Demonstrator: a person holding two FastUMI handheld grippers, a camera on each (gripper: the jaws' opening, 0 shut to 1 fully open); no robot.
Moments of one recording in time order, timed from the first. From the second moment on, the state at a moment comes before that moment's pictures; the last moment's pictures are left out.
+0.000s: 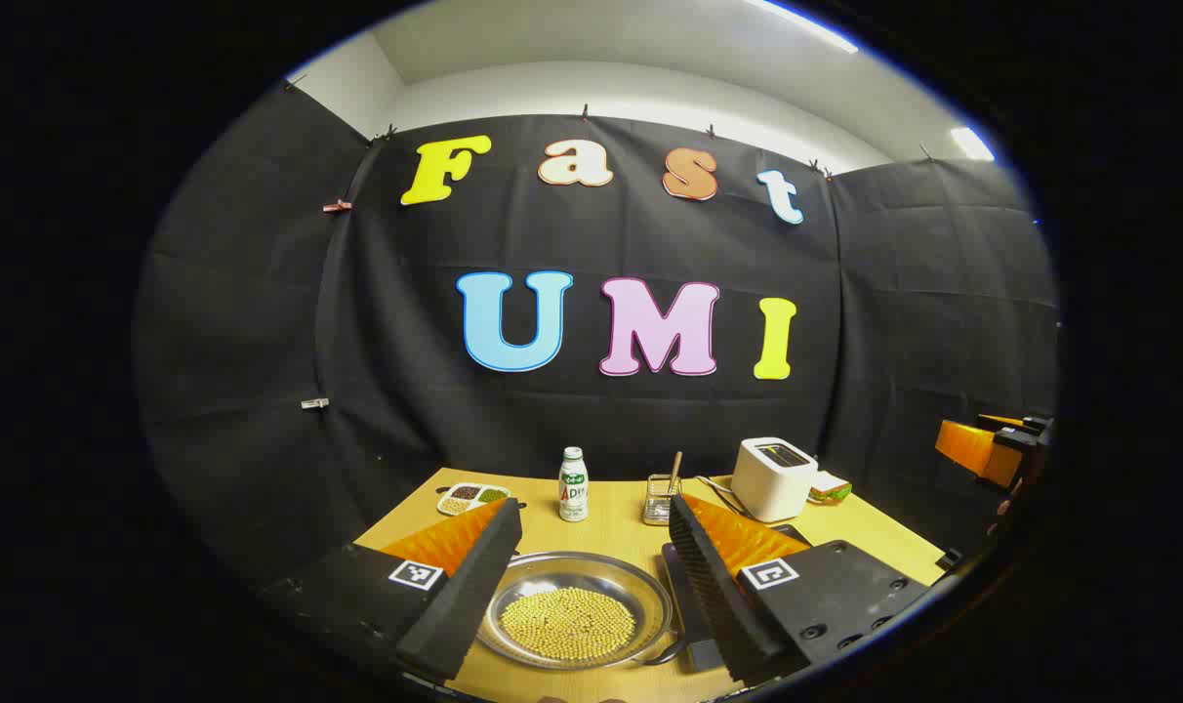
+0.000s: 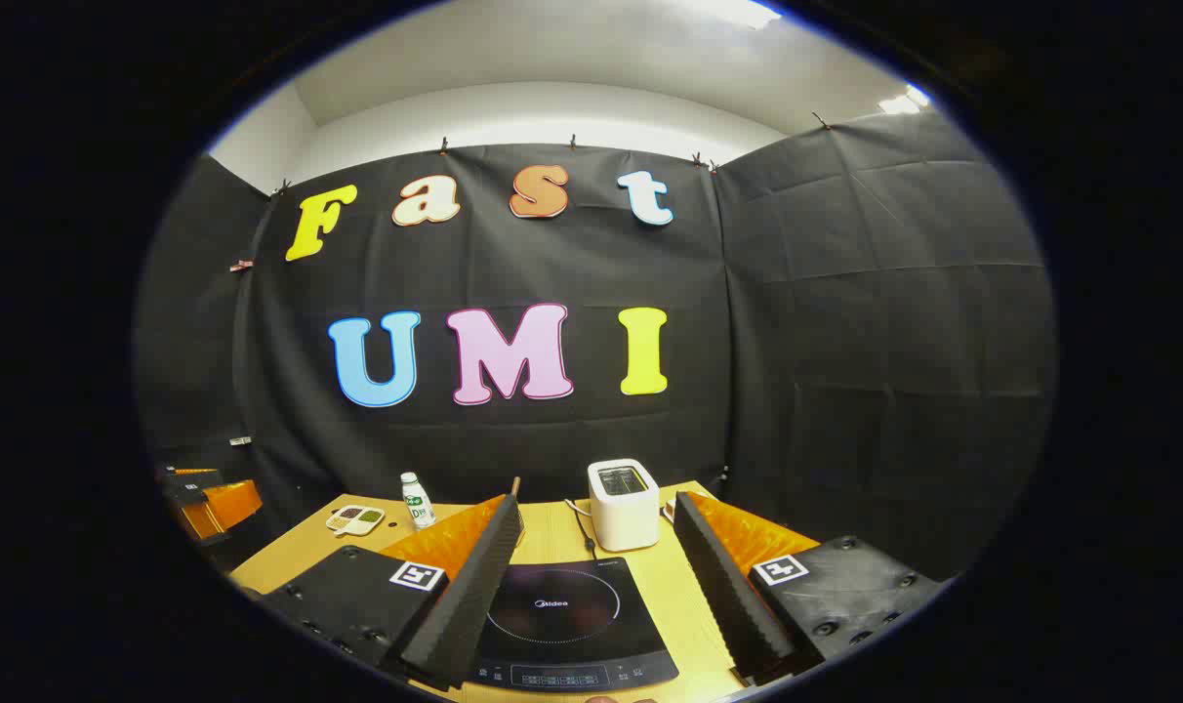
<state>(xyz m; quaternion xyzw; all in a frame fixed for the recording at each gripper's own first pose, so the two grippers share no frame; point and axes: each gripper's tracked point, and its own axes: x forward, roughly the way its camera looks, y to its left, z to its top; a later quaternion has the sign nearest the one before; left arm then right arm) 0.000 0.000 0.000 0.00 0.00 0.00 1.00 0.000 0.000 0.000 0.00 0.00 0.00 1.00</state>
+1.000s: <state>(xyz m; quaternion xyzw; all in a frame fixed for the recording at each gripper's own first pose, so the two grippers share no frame) 0.008 0.009 -0.024 0.00 0.02 0.00 1.00 -0.005 0.033 -0.025 -0.01 0.02 0.02 1.00</state>
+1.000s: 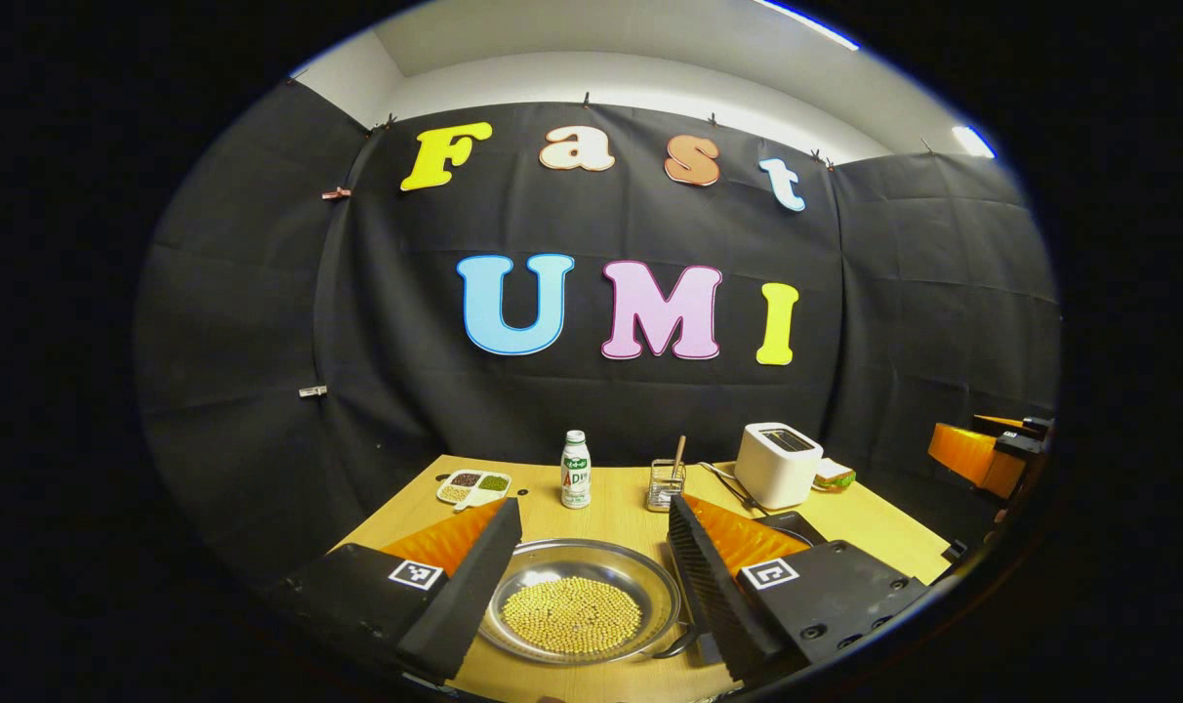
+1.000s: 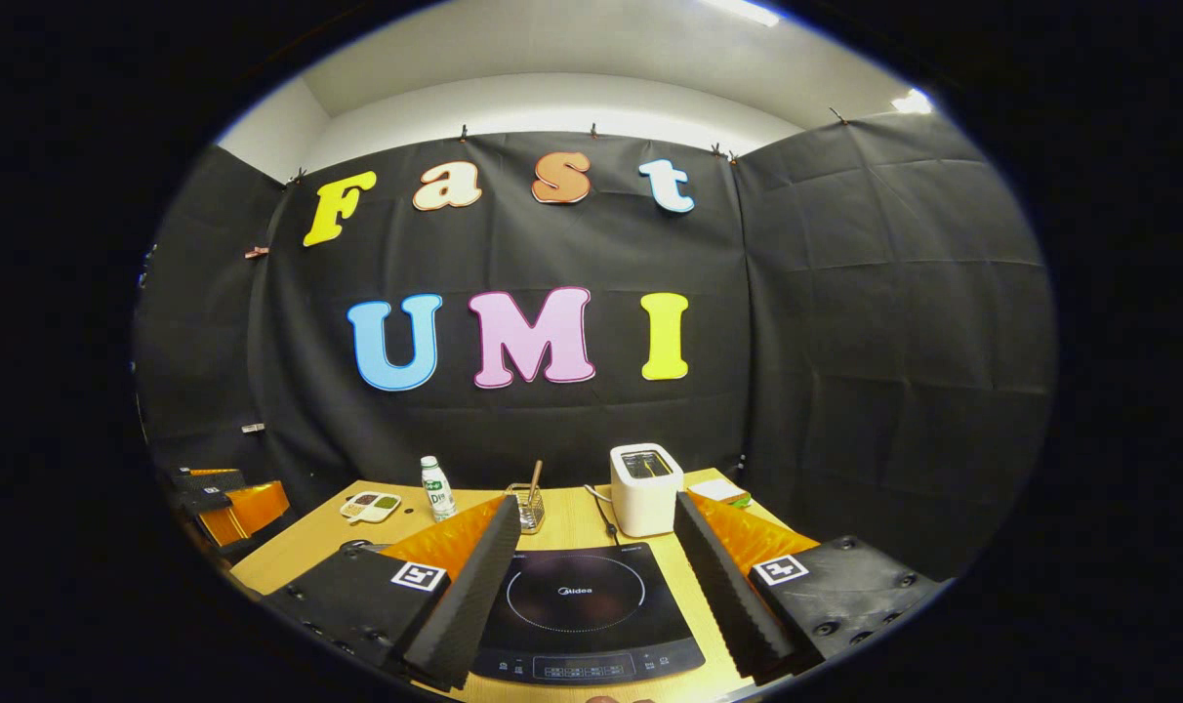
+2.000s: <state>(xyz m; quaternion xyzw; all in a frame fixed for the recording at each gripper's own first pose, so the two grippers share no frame) 0.019 0.020 -0.085 0.00 0.14 -0.07 0.99 0.013 0.029 -0.031 -0.01 0.05 0.00 1.00</state>
